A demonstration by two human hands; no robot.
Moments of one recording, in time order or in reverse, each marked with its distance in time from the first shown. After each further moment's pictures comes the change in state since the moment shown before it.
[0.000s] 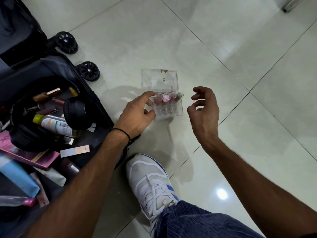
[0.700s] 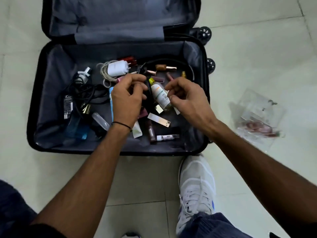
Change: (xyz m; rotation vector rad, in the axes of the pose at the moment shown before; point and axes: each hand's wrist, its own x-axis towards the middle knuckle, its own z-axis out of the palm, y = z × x) left_hand -0.144 -0.078 -0.144 -0.311 1.066 -0.214; right_hand -0.073 -0.128 0.186 0.023 -1.069 -0.435
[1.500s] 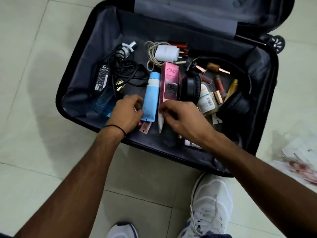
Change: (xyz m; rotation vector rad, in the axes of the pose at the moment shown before) left_hand -0.023 -0.092 -0.099 0.575 -0.159 -0.364; right_hand 0.019 0.003 0.100 -0.446 -0.549 -0.275
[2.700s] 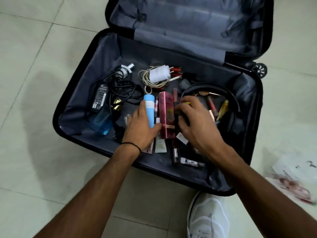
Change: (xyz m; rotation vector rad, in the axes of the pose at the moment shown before) left_hand 0.001 0.039 0.023 -0.021 0.045 0.011; right_hand 0.005 0.011 -0.033 -0.280 0.211 0.107
